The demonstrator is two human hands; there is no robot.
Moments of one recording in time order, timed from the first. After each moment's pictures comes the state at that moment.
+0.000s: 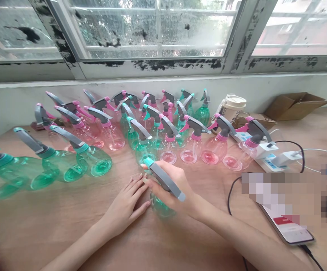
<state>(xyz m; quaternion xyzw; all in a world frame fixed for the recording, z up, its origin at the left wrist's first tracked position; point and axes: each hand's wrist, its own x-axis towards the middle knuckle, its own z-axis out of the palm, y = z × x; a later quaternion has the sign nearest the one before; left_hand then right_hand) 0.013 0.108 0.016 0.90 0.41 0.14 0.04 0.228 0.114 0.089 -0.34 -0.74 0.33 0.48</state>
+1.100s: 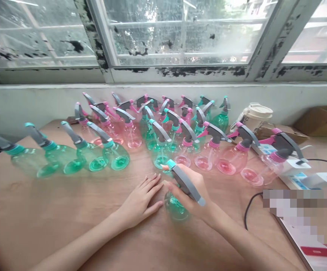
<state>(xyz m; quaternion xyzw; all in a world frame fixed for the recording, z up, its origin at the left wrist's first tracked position) 0.015 0.102 0.021 0.89 0.42 0.13 0.08 0.233 0.109 0.083 -0.37 -0.73 0.34 0.46</state>
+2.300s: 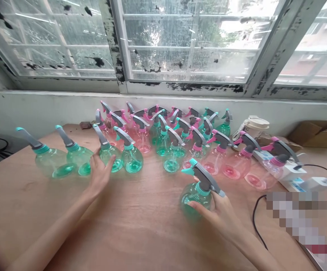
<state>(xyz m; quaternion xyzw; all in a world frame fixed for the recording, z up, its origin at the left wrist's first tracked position) -0.132 0.160 0.050 0.56 0.67 0.49 -0.03 0.252 0.070 0.057 -0.54 -0.74 0.18 0.35</state>
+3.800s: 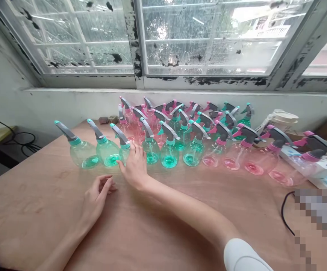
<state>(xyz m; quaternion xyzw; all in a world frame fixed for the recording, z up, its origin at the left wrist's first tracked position) -0.190 0.043 0.032 0.51 0.70 0.46 0.20 -0.066 0.143 0.055 -0.44 -0.78 0.09 0.45</state>
